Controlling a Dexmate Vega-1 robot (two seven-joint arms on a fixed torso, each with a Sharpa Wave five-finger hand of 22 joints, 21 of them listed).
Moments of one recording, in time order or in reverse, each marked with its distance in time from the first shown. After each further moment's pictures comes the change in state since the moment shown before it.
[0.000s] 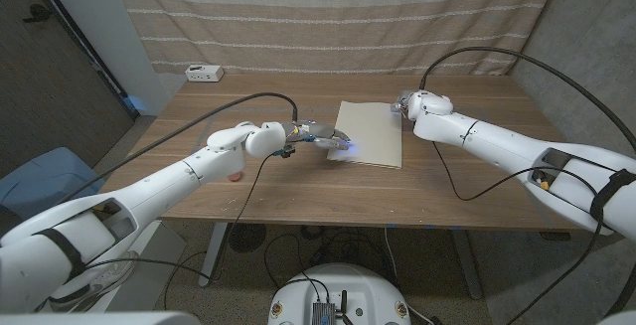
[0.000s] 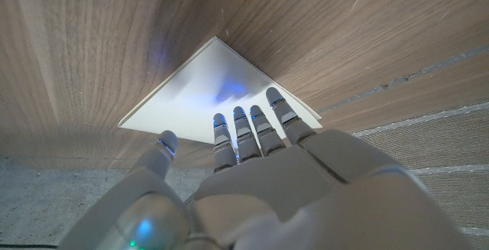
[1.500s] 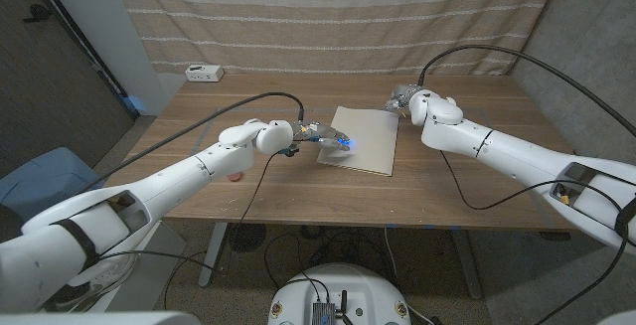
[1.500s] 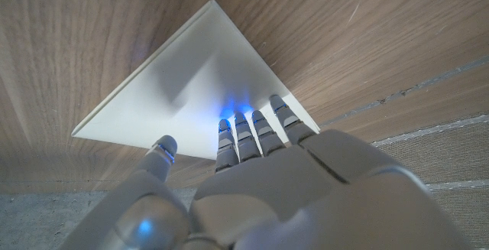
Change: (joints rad) left arm -0.053 -0.049 0.055 0.043 0.026 0.081 -0.056; left_hand -0.032 -0.003 -0.028 0.028 0.004 -0.086 0.021 -0.005 -0.005 -0.068 -0.010 -0.004 0.000 -0.059 -0.002 0.000 0.000 -0.059 0.037 -0.075 0.005; right arm -0.110 -0.119 0.072 -0.269 -0.115 0.042 -0.020; right_hand 0.090 -0.011 0.029 -0.104 -0.015 0.386 0.066 0.079 0.005 0.429 0.136 0.093 0.014 0.531 -0.017 0.278 0.096 0.334 0.036 0.134 0.015
